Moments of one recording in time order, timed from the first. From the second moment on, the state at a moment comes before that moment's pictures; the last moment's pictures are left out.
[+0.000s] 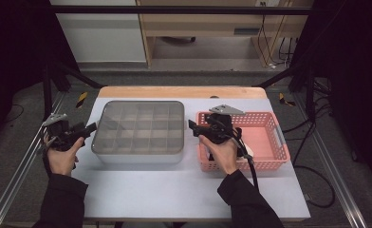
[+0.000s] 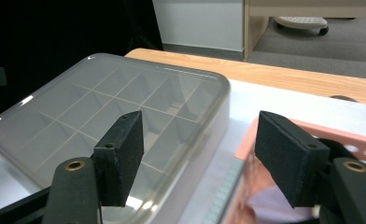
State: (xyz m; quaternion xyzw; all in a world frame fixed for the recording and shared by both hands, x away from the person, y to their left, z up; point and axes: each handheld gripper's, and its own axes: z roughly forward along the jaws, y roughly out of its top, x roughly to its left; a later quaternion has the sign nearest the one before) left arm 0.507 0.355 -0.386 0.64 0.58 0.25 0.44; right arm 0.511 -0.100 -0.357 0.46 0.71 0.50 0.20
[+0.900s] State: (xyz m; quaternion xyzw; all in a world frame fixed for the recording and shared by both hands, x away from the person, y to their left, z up) left arm 0.550 0.354 -0.409 0.66 0.60 0.20 0.41; right arm 0.563 -0.046 -0.402 0.52 0.72 0.43 0.16
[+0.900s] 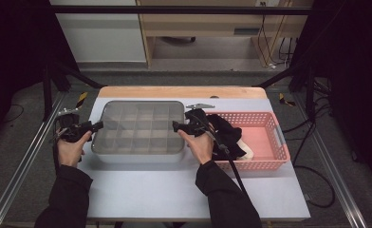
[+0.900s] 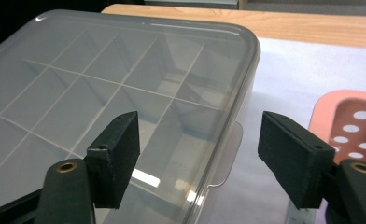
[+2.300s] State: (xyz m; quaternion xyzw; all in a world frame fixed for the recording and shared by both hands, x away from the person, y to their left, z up) left arm 0.562 0.341 -0.410 0.70 0.58 0.16 0.39; right arm 0.583 -0.027 -0.419 0.57 0.71 0.41 0.10
